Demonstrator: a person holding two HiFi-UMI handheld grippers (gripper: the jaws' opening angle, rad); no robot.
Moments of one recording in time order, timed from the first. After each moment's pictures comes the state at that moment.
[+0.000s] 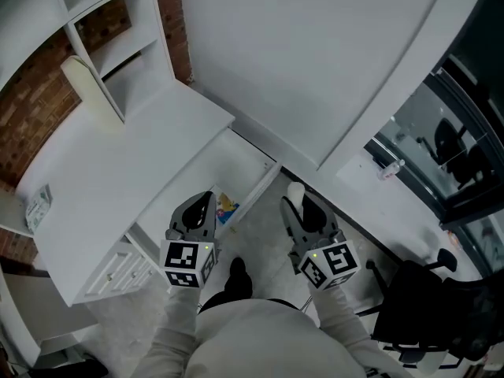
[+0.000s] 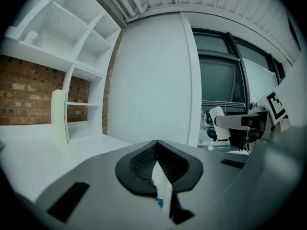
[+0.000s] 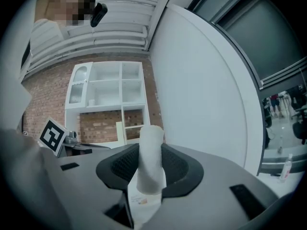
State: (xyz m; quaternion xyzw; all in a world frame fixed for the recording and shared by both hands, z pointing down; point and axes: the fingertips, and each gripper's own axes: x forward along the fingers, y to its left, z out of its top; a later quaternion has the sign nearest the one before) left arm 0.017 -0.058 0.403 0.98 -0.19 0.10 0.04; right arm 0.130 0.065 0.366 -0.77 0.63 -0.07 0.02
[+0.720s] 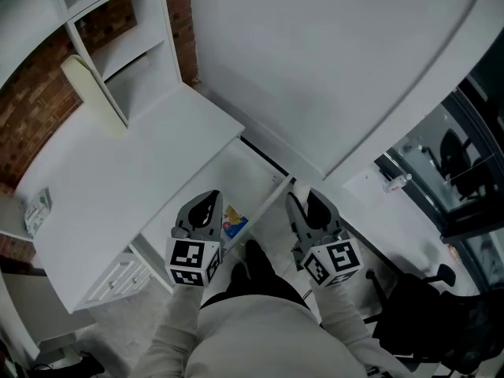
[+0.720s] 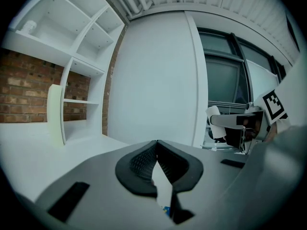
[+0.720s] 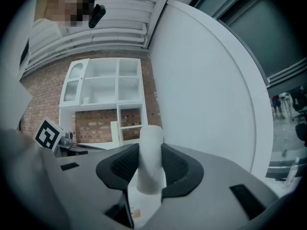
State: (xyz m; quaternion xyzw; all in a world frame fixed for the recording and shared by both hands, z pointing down) left arm 0.047 -0.109 0.409 0.98 -0.19 0.09 0.05; right arm 0.165 0.004 0.367 -0.78 0.63 -0.07 0.02
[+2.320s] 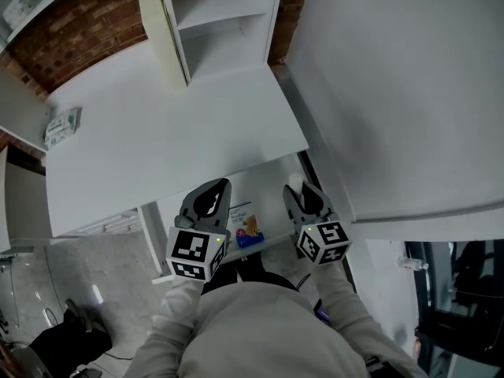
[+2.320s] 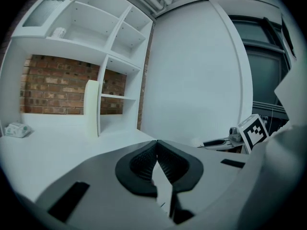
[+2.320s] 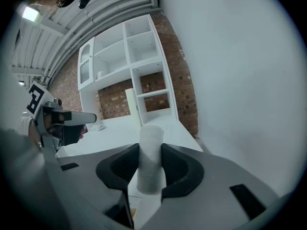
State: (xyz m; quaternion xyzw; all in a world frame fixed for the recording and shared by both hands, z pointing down) left arm 0.026 -0.212 0.430 0.91 -0.39 0.11 0.10; right arm 0.176 -0.185 0.487 -0.59 0.78 -0.18 -0.09
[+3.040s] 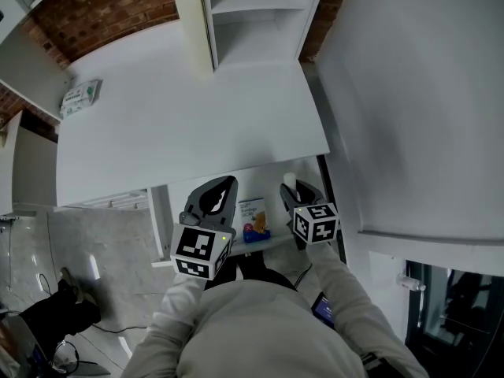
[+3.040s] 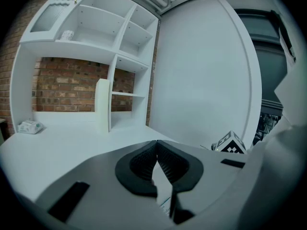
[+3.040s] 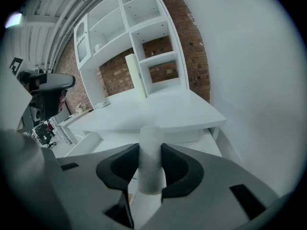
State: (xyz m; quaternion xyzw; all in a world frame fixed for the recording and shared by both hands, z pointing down) left arm 0.004 -0.212 0.441 0.89 -0.43 0.12 0.12; right arm 0.150 -0.214 0.594 -0.51 0.79 -0.28 -0.20
